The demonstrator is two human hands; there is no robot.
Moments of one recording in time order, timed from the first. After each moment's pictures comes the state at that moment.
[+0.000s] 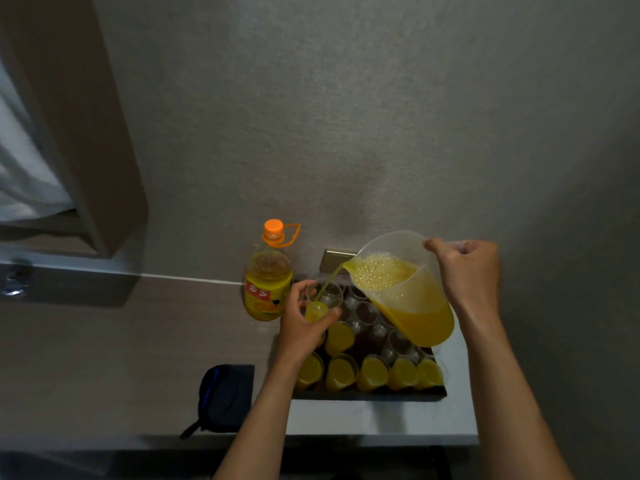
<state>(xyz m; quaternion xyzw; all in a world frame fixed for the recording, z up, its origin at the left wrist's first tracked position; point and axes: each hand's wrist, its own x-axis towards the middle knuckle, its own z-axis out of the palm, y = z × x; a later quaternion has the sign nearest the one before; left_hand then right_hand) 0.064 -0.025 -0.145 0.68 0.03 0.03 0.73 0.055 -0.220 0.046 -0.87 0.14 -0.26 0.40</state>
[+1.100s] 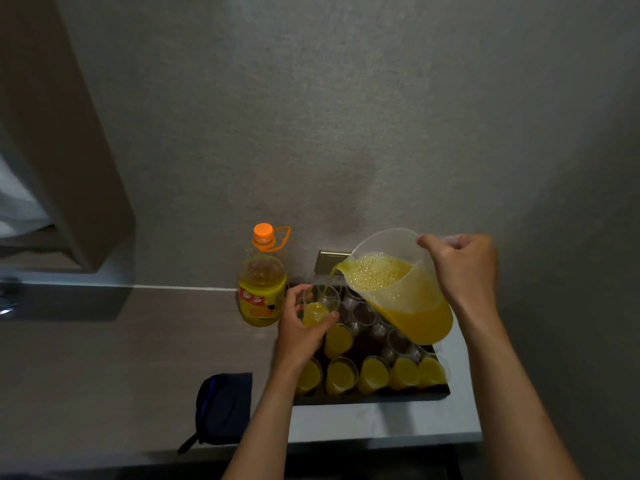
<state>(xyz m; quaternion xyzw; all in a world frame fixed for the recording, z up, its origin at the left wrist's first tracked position) 0.067 -0.034 -0.148 0.69 0.05 0.03 0.73 0.057 -0.225 0.046 -0.87 0.12 -0.26 0.40</state>
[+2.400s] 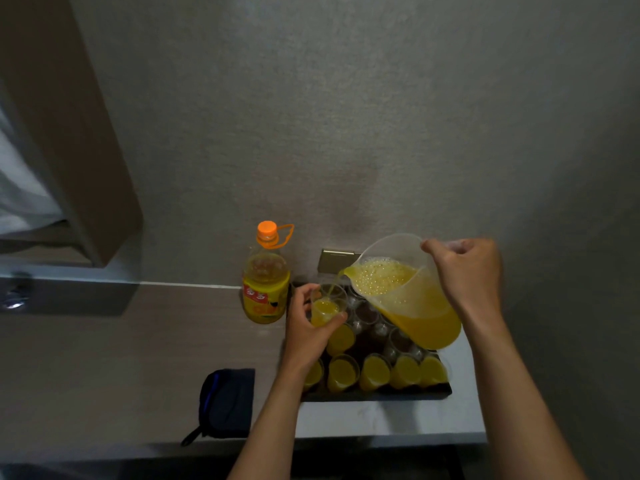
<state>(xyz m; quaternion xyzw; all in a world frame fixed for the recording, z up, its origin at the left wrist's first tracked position) 0.058 -0.044 -0.145 0.68 0.02 0.04 0.73 0.051 -0.236 0.038 -0.88 0.11 -0.26 0.39</state>
